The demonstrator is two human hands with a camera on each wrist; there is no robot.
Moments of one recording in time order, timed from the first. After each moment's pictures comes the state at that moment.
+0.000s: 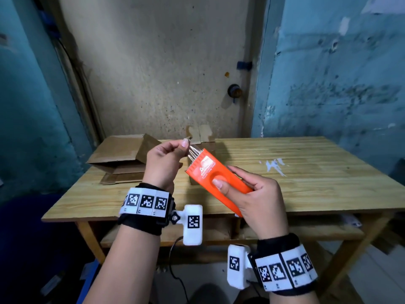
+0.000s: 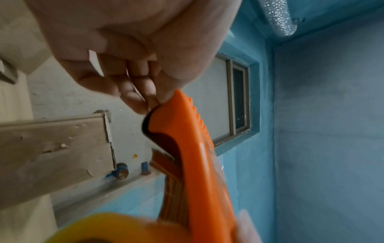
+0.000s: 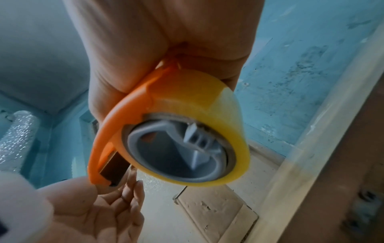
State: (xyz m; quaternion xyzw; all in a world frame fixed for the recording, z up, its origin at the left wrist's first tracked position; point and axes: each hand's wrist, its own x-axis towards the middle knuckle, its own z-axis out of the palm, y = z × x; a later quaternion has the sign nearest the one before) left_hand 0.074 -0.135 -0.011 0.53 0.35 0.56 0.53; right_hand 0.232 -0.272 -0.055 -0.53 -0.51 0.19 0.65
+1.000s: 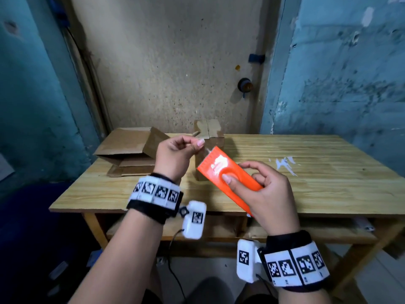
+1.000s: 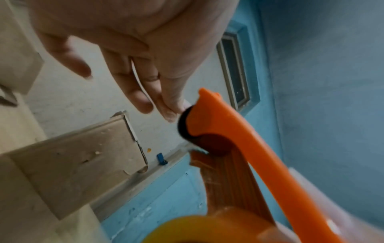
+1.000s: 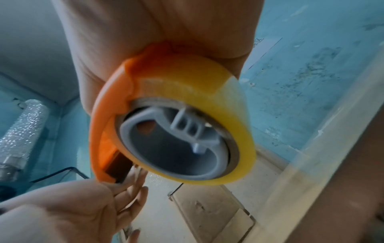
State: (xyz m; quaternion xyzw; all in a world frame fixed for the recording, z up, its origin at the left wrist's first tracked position) left_hand 0.078 -0.108 -0.024 0.59 0.32 0.56 0.48; right_hand 0.235 -0.259 -0.054 -0.58 -0.50 0.15 0.62
